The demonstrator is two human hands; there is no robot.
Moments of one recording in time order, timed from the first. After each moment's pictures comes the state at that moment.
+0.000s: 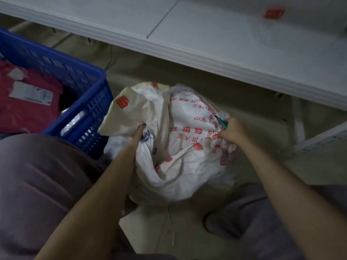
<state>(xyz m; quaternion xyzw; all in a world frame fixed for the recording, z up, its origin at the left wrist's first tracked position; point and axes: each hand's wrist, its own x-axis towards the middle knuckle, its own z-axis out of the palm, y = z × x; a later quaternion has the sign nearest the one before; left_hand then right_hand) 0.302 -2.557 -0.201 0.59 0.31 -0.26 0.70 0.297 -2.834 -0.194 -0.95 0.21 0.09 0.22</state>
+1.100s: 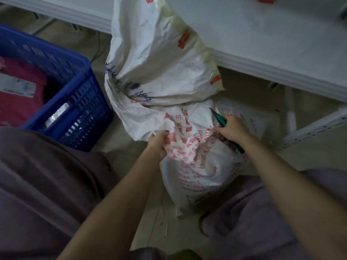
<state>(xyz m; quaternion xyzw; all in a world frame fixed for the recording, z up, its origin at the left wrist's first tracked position) 0.294 -2.635 -0.270 0.43 0.34 -0.29 0.78 0.276 -2.863 -0.208 -0.94 0.17 0.10 0.28</state>
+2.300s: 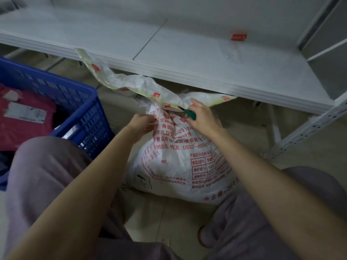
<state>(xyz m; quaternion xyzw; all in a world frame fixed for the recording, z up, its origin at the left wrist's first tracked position) 0.331 -2.595 -0.147 0.69 0.11 -0.25 0.67 0.297 -2.798 -0.135 -0.97 -0.04 -0.07 0.21</state>
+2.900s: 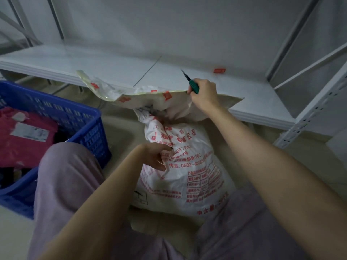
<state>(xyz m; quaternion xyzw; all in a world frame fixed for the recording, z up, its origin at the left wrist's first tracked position) 0.270 -2.611 -0.119 0.67 0.07 -0.51 0.53 0.279 -2.777 0.004 -0.93 0.03 -0.22 0.30</state>
